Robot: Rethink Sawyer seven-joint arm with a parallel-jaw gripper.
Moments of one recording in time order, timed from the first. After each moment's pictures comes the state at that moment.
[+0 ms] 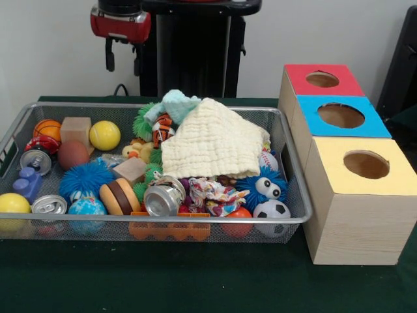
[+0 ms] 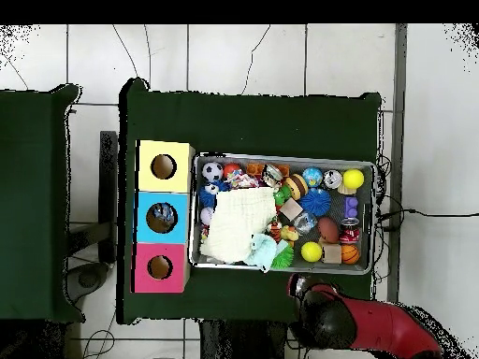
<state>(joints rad) -0.80 -0.88 0.20 2.13 -0.59 0.34 1.85</state>
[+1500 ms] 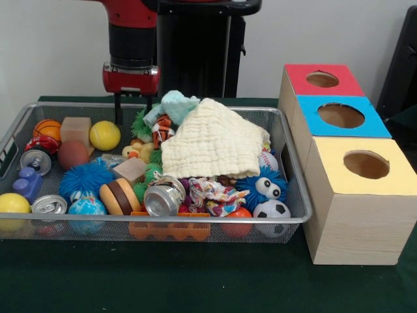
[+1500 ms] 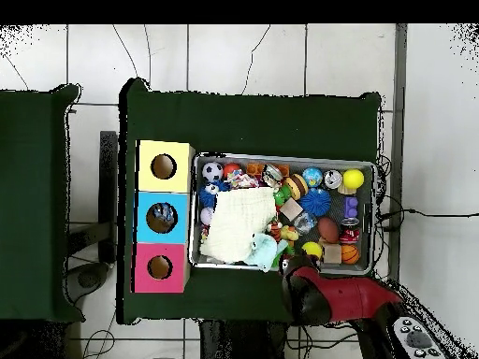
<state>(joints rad) -0.65 -0.60 0.08 1.95 -0.75 0.01 1.85</state>
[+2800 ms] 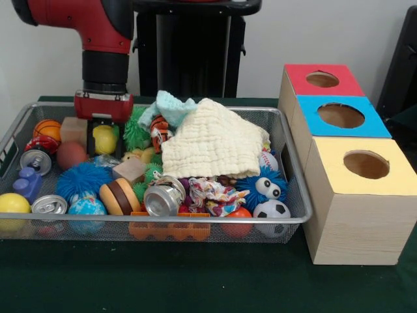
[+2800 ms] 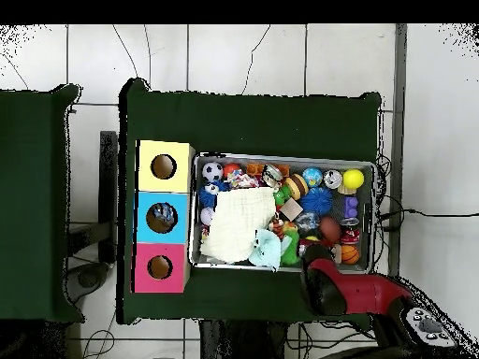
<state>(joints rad) -0.72 -0.43 0.03 1.81 -0.75 -0.24 1.85</state>
